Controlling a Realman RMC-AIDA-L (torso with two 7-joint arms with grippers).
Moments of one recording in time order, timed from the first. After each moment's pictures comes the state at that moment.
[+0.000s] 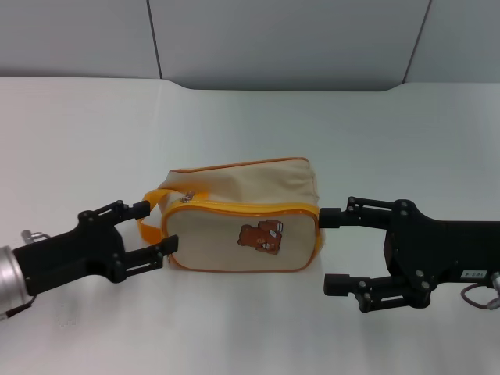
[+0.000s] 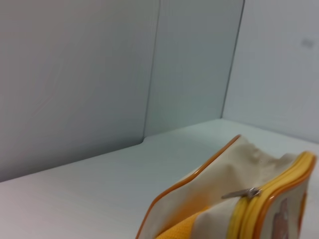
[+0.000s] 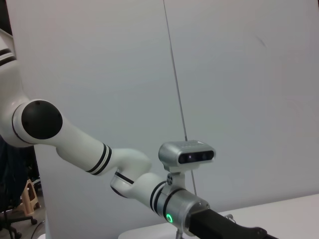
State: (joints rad) left arm -0.40 -2.05 0.61 0.46 1.91 1.50 -1.04; right arm 0.57 2.05 -0.63 -0.48 -1.98 -1.91 1.09
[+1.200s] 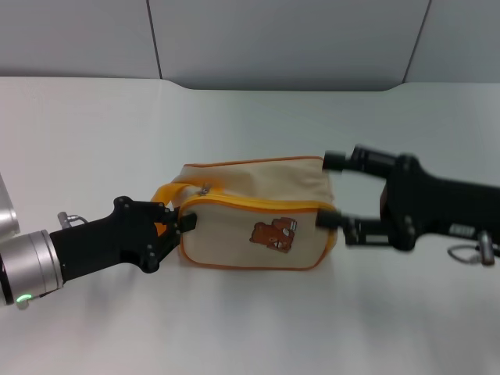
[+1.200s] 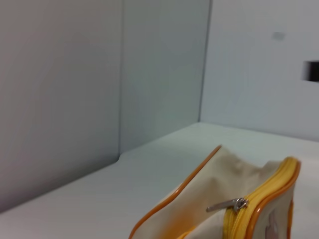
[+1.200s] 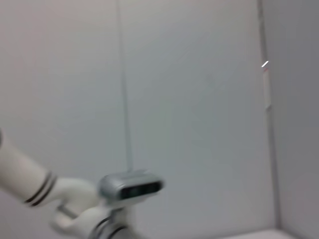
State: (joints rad) left arm -0.49 -2.07 0.63 0.38 1.91 1.44 -0.91; right arm 0.57 2.07 -0.62 -0.47 -1.84 -1.80 1.06
